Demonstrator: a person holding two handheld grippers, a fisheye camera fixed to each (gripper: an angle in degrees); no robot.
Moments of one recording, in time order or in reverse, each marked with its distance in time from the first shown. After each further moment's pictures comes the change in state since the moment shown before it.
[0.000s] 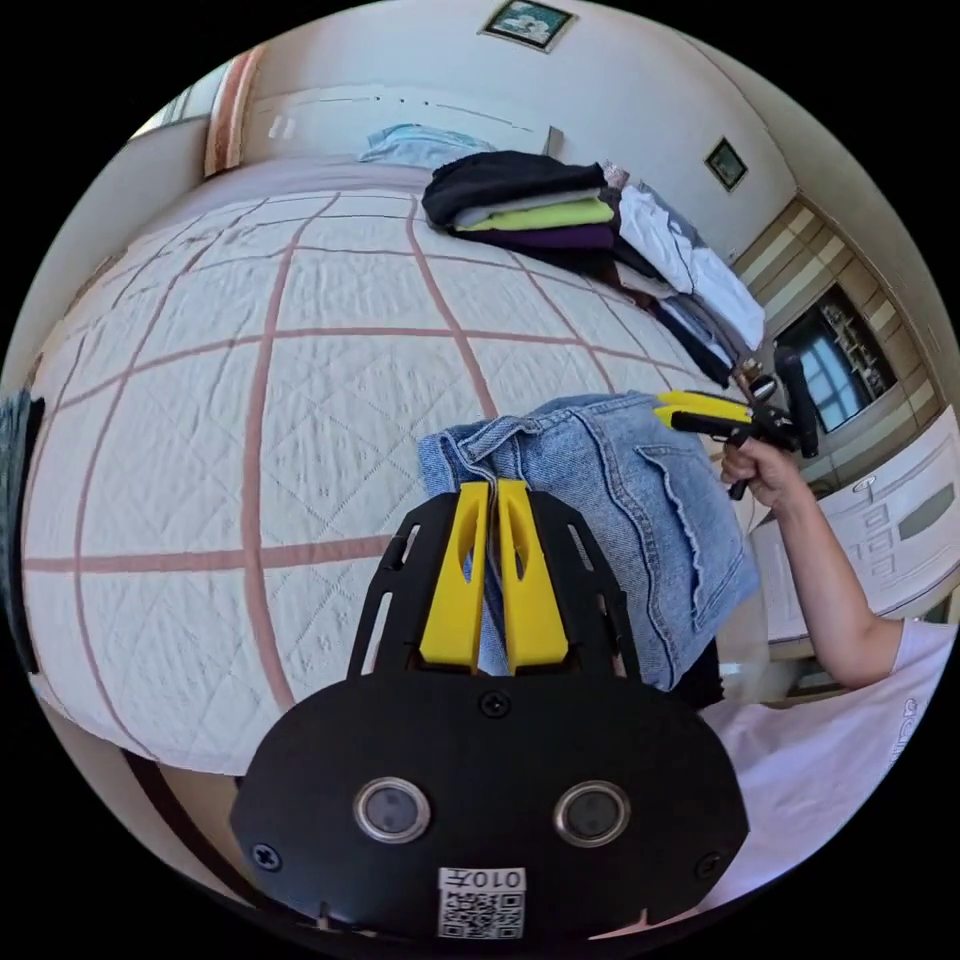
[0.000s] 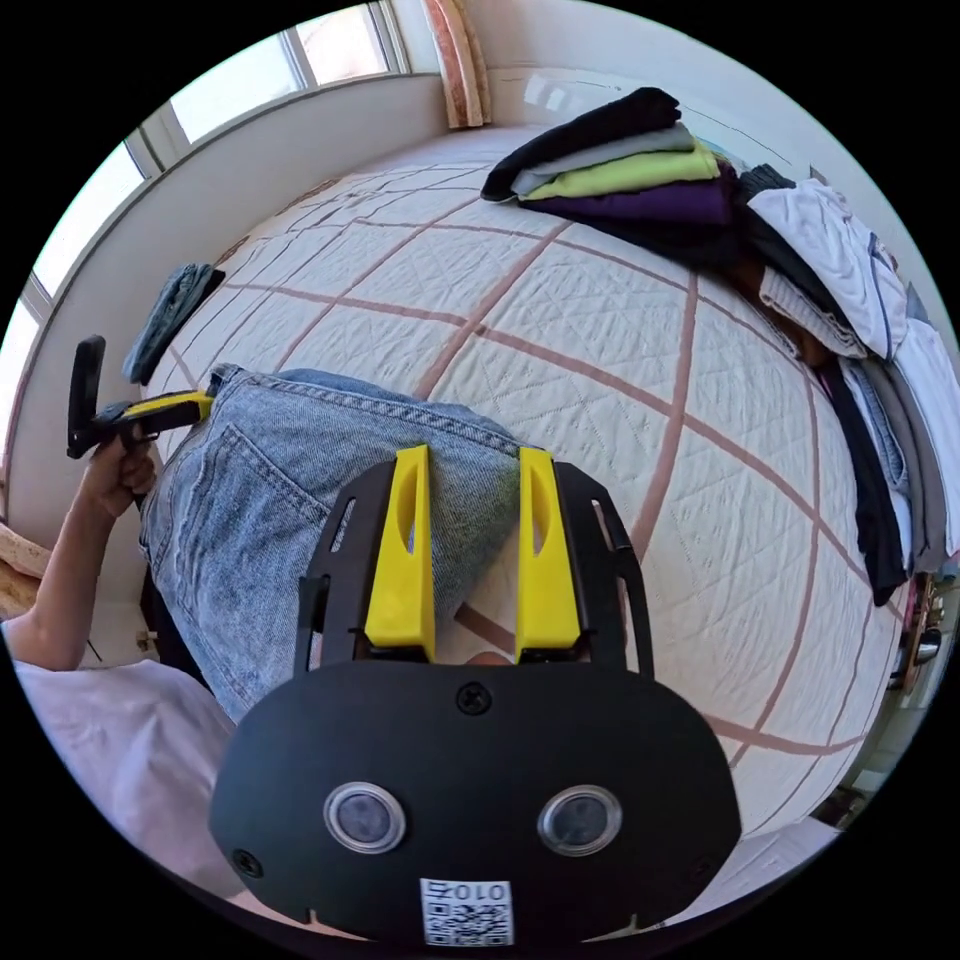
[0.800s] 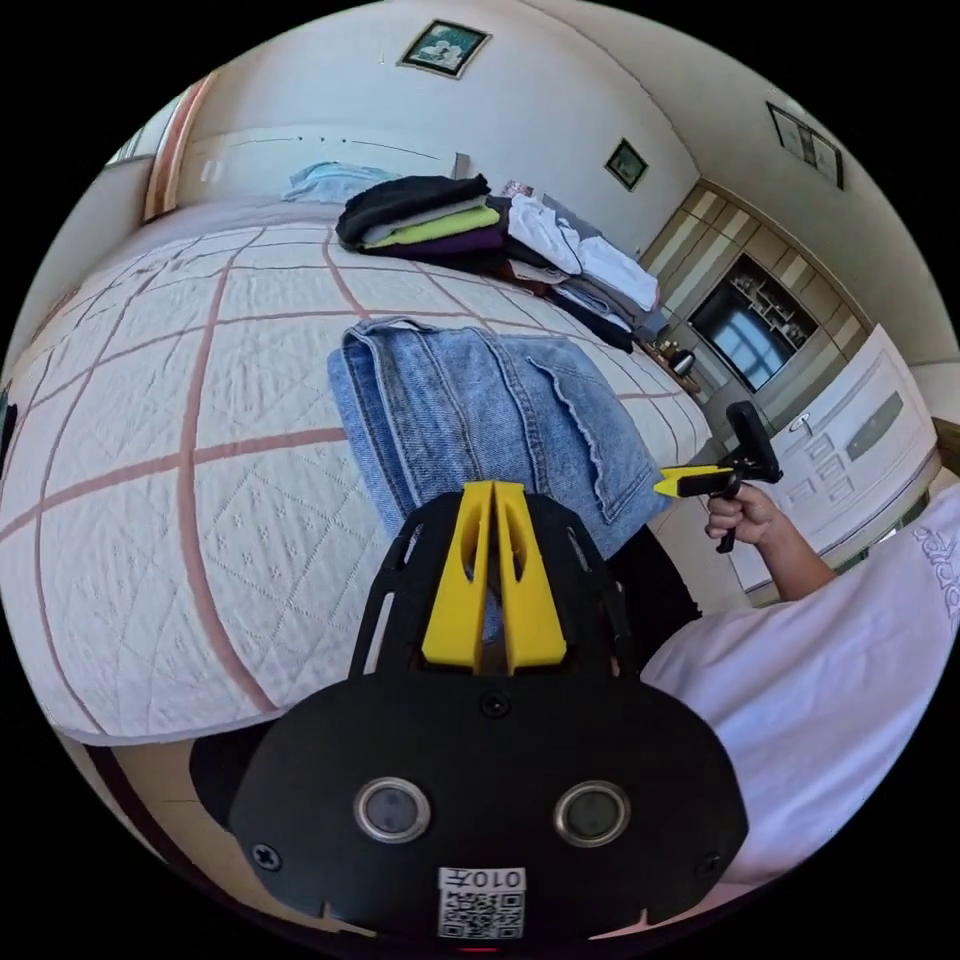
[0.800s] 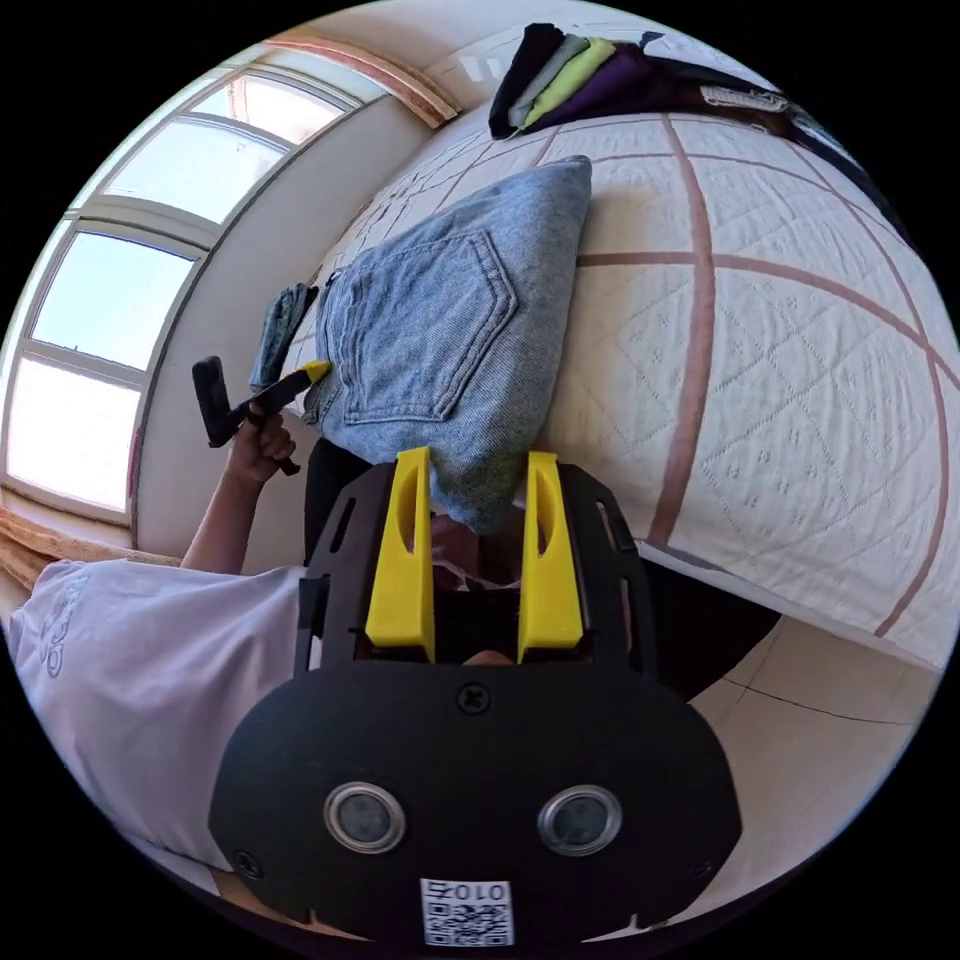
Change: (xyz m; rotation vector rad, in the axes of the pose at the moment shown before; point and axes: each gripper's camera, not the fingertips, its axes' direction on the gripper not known) left arm 0.054 0.103 0.049 0.062 0.131 0.192; right arm 0.069 0.199 -0.014 -0.068 -0.500 0.273
